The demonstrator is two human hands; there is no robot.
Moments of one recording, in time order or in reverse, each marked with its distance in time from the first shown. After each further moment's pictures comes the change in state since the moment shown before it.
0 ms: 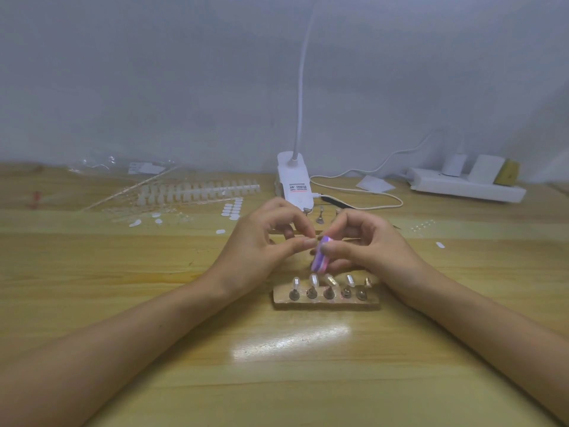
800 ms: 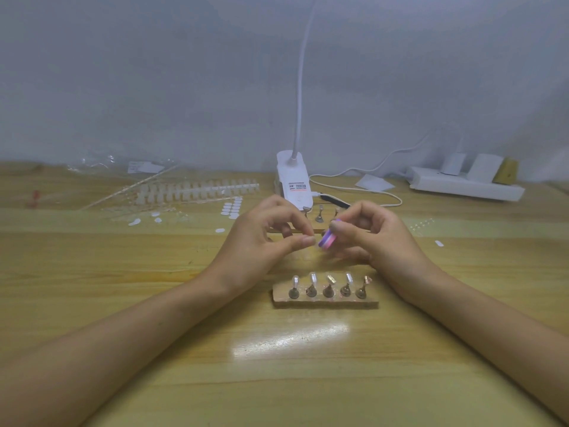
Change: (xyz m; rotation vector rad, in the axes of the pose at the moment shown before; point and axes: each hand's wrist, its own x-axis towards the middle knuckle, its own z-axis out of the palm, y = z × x) left_hand 0.001 -0.003 0.000 -0.012 0.016 -0.003; right_hand 0.002 0.001 -0.002 0.069 0.137 -0.009
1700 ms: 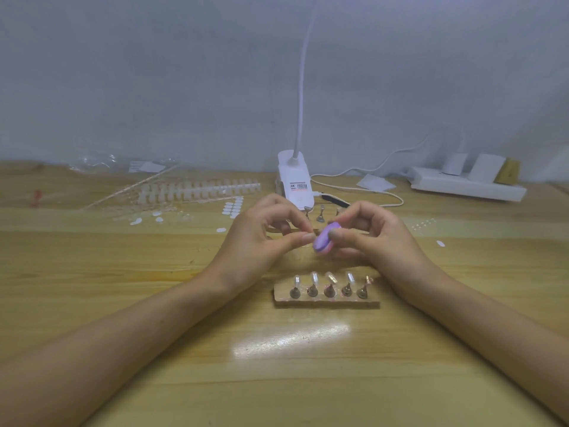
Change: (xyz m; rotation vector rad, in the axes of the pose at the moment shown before) left_hand 0.000 0.002 -0.001 0.023 0.025 -0.022; right_hand -0.001 0.003 0.000 0.006 -0.029 -0.027
